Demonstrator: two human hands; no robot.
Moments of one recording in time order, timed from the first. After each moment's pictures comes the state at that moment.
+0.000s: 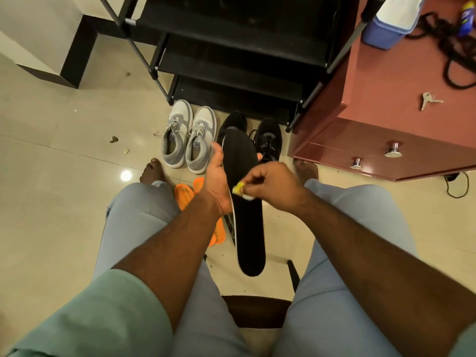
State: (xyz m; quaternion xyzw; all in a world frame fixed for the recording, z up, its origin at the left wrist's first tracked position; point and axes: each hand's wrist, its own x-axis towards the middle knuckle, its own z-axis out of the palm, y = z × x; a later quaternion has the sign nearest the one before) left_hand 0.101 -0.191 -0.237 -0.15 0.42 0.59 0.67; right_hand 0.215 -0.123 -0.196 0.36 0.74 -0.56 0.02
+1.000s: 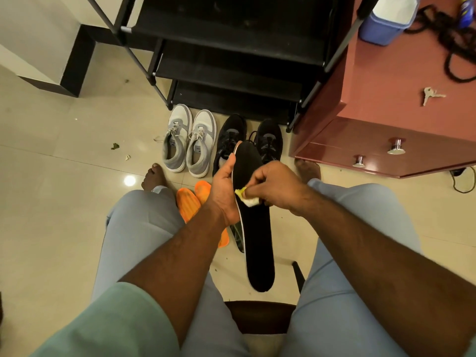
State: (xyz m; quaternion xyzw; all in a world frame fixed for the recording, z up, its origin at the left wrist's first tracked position) left_hand 0.112 -0.194 -0.239 -0.15 0.41 0.56 0.70; right_hand 0.212 -0.117 -0.190 0.43 0.68 -0.58 0.10
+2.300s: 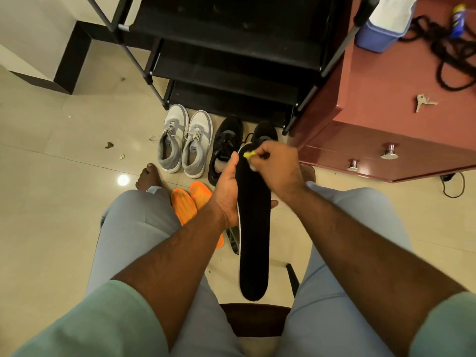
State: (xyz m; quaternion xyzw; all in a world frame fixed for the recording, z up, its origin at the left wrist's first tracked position) left_hand 0.121 -0.189 -0.233 -0.13 0.41 0.53 0.73; right_hand 0.198 -0.098 -0.208 0.49 0.76 -0.40 -0.12
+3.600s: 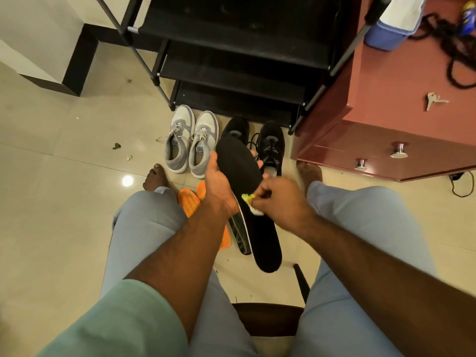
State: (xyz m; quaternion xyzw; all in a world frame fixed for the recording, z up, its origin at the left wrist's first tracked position) left_hand 0.095 -0.186 -0.242 -0.22 0.38 0.65 0.62; right_hand 0.218 -0.146 -0.200 0.45 0.76 -0.47 0.04
